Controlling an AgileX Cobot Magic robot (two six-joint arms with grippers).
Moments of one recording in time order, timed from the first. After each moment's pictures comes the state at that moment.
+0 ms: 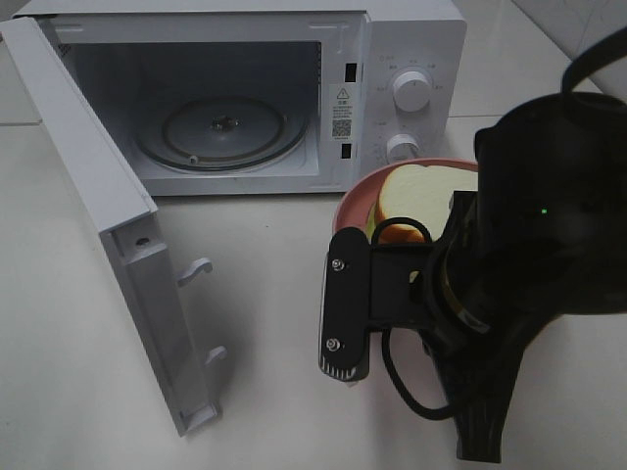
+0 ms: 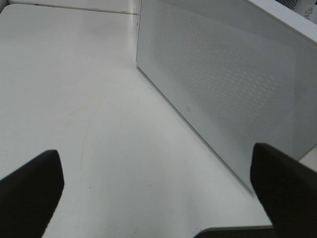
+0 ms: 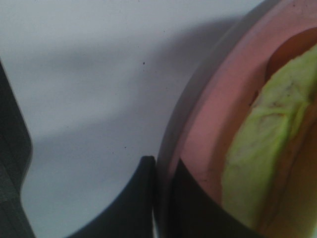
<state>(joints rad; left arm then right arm) 0.03 0.00 -0.51 -0.15 1.06 0.03 1.03 1.52 -0.80 -0.56 0.82 -0.06</state>
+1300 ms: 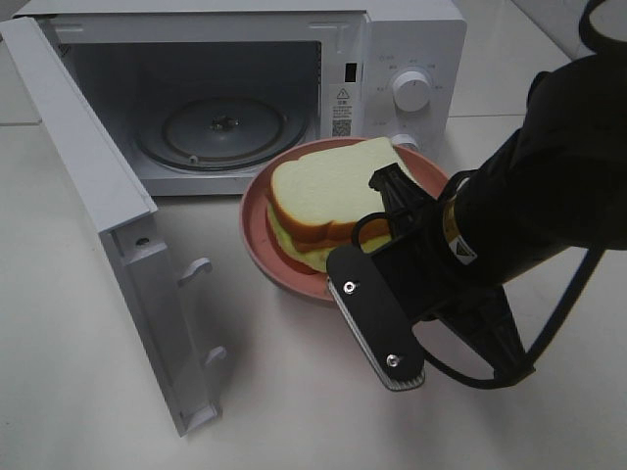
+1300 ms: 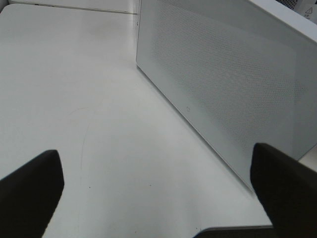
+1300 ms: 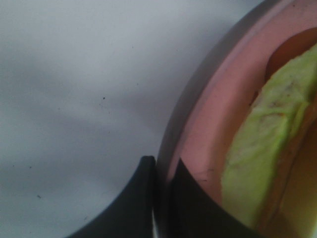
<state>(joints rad) 0.03 0.00 -0.51 -0.15 1.07 0.03 0.83 1.52 -0.79 -0.42 0.51 -0.96</state>
